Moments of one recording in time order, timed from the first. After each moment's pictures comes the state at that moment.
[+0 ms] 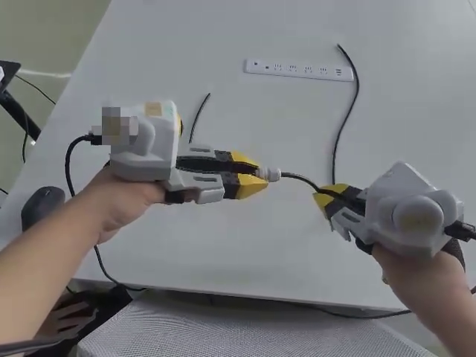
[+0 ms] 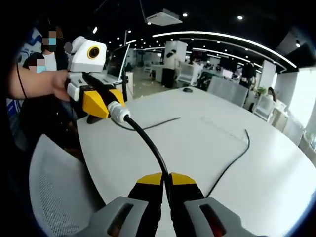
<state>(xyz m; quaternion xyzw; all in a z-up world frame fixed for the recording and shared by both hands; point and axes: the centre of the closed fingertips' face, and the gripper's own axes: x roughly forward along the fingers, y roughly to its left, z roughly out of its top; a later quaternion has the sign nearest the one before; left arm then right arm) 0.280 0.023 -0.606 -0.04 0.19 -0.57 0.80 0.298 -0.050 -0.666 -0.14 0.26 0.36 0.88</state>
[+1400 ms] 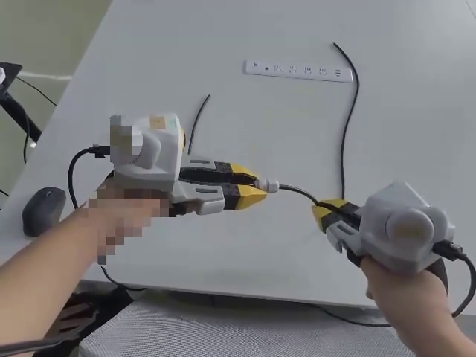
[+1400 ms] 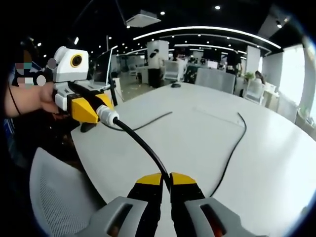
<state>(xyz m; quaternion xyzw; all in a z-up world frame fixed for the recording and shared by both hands) 0.272 0.025 -0.618 -0.03 0.21 -0.56 0.80 0.290 -0.055 -0.681 -0.10 0.28 0.32 0.90</state>
